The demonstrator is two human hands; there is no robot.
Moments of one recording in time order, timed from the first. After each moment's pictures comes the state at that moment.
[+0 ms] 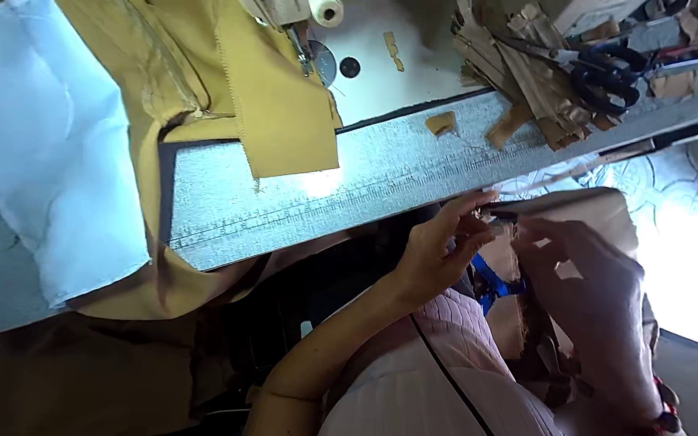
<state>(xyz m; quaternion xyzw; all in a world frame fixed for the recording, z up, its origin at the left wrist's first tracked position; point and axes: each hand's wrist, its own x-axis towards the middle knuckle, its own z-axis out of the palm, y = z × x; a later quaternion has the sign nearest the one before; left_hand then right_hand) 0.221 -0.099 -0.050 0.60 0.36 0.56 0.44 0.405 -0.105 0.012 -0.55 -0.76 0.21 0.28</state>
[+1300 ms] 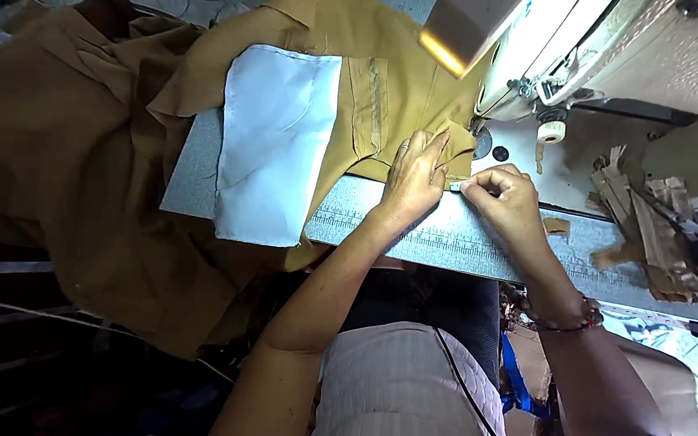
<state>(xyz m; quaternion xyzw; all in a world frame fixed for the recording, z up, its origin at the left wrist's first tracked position) 0.049 -0.025 -0.035 0.56 0.72 0.39 0.14 0.224 0.023 -0.016 -0.38 -0.82 0.36 0.23</state>
